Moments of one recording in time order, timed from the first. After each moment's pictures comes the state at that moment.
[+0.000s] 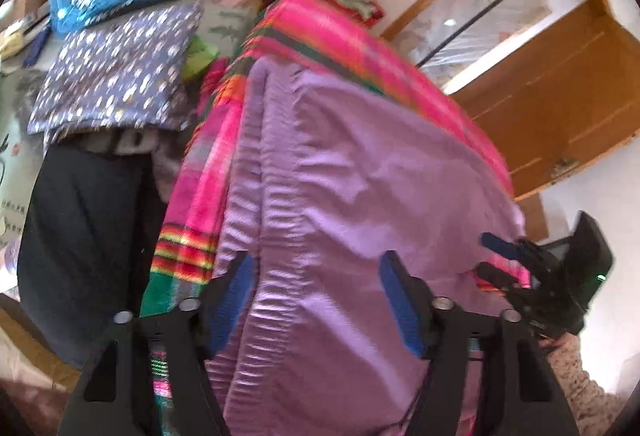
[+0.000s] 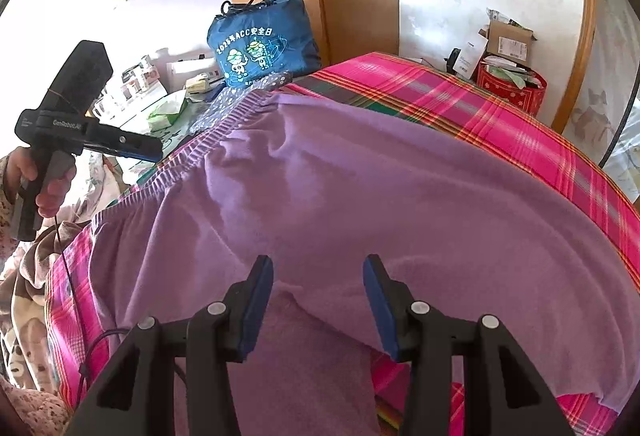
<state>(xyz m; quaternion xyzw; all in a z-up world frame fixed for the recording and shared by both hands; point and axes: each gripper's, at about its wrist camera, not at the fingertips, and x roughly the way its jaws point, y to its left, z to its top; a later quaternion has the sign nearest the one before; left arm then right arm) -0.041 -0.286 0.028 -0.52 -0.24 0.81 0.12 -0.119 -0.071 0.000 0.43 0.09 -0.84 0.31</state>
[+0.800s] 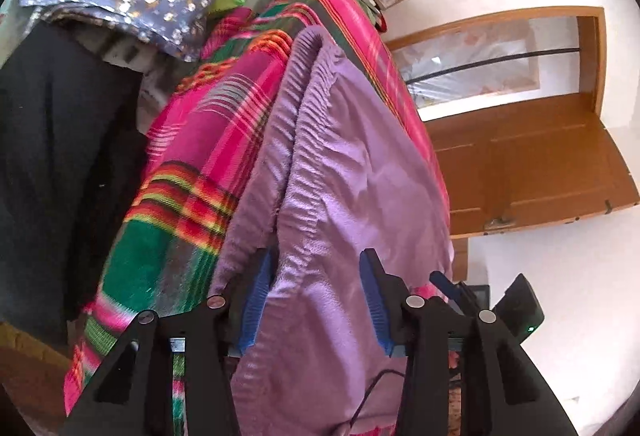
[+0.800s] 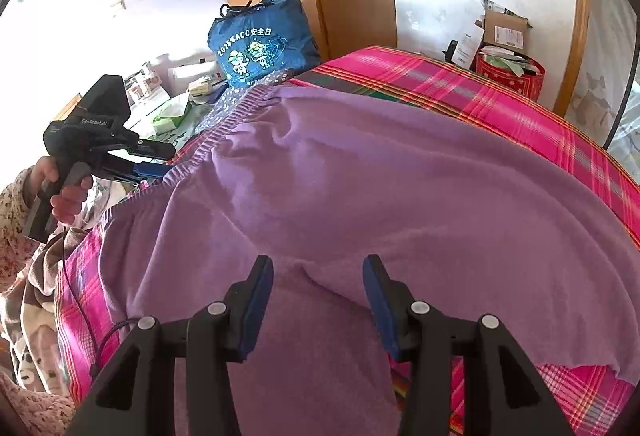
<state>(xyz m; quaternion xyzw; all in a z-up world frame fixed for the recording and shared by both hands) -0.042 -0.322 -0.014 -0.50 -0.43 0.72 0.19 -0.105 -0.060 -0.004 0.44 0.07 -0.84 0.31</state>
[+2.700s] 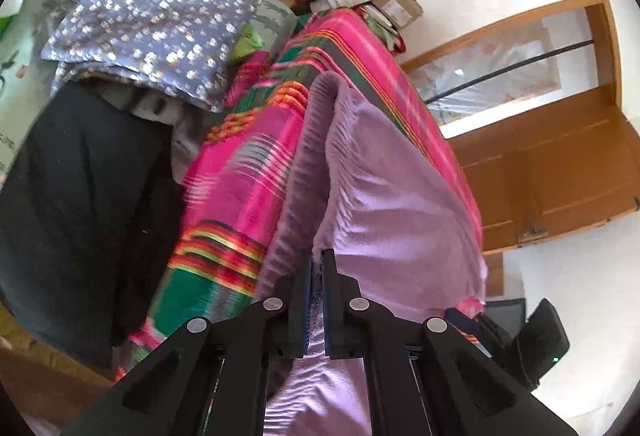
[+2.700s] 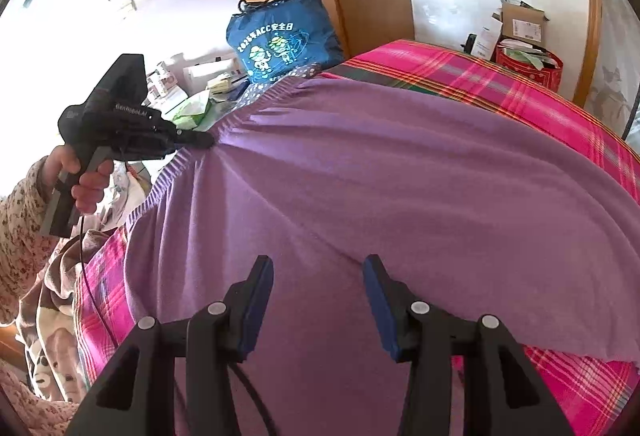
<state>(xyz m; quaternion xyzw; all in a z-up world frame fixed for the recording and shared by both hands) -0.036 -0.339 0.009 -0.49 -0.37 0.78 0.11 -0.093 -0.091 -0.011 0.45 0.05 -0.83 0.34</state>
